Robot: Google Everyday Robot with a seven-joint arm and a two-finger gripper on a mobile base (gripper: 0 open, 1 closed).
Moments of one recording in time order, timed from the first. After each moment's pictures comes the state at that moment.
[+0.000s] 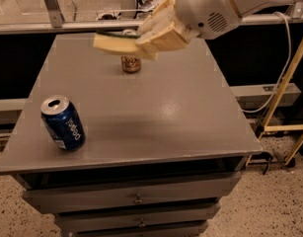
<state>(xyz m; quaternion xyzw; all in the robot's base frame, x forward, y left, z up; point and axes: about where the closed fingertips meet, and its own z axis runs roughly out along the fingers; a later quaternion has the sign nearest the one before) 0.487 -0.007 1.045 -0.66 0.60 0.16 0.42</state>
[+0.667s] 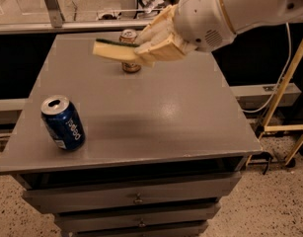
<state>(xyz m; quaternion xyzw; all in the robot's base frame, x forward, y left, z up) 0.488 -0.005 1.029 -0.66 0.59 0.16 0.44</state>
